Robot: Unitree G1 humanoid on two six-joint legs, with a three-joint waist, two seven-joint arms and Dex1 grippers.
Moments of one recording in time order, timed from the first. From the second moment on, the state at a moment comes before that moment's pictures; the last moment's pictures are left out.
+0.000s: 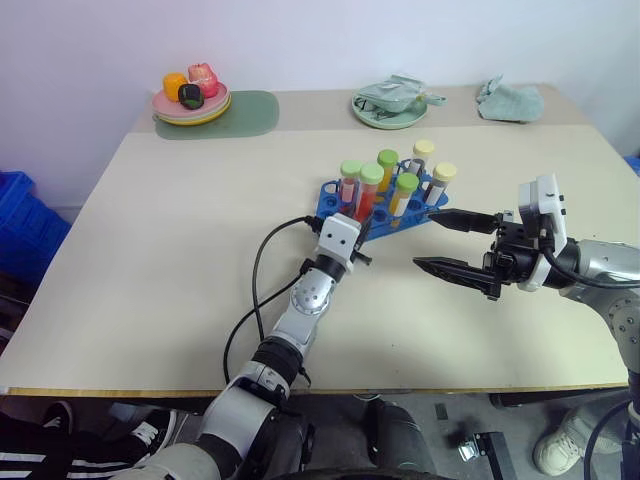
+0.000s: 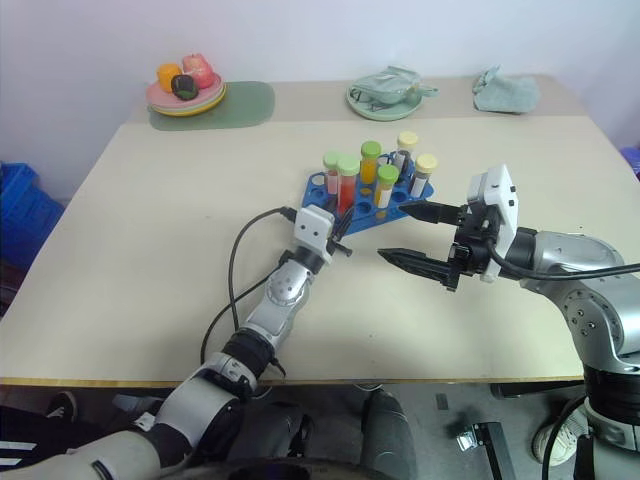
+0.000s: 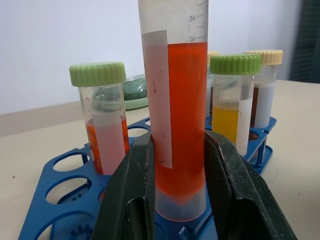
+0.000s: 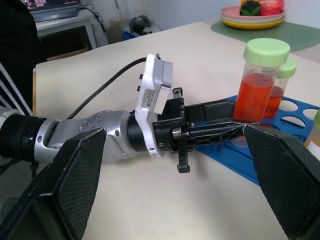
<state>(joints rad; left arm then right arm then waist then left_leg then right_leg) -0.60 -0.17 -0.22 0.77 0.08 -0.54 -0.06 -0.25 -0.85 -0.26 -0.37 0.79 0.68 1.00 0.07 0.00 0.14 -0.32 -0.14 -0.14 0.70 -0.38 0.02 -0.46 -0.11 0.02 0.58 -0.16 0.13</state>
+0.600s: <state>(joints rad) -0.63 -0.17 -0.22 0.81 0.06 -0.53 -0.11 -0.25 -0.85 -0.26 -0.37 0.79 0.68 0.99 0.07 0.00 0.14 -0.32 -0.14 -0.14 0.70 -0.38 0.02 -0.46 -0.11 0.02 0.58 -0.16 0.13</state>
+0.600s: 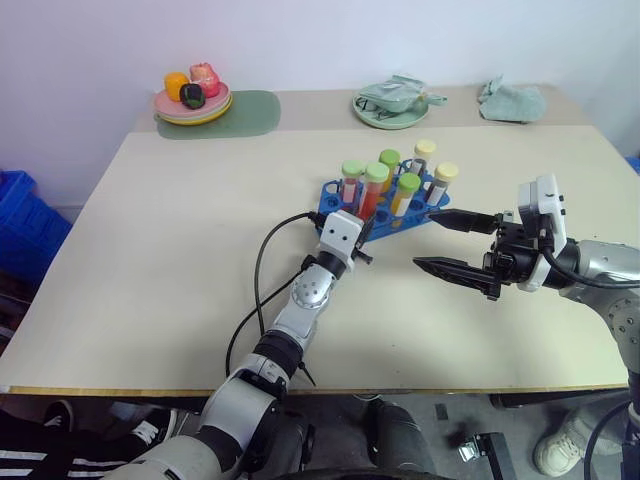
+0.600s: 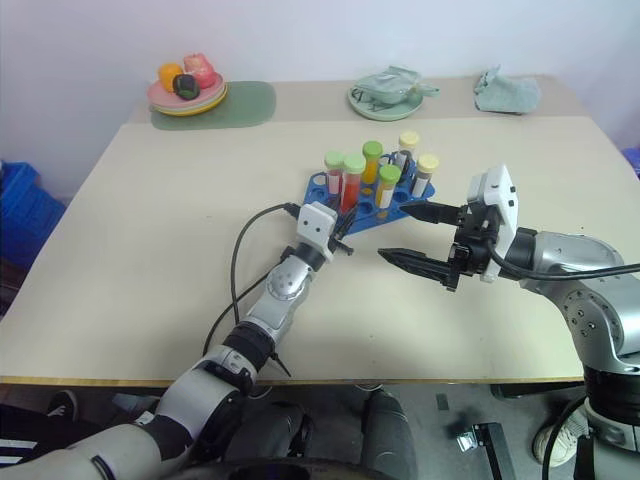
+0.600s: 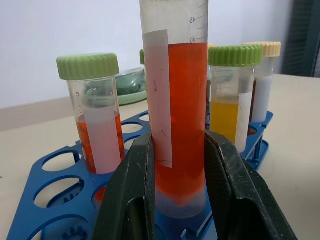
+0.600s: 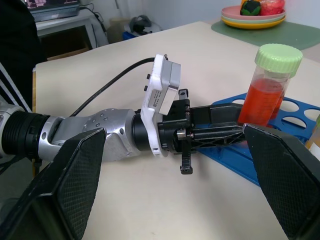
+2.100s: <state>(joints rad) -0.18 0.46 0.06 -0.22 -0.49 0.12 -0.73 -0.32 -0.83 -0.21 -0.23 0.72 0.59 1.04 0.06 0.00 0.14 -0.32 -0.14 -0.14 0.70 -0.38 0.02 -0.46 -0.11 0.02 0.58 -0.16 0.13</state>
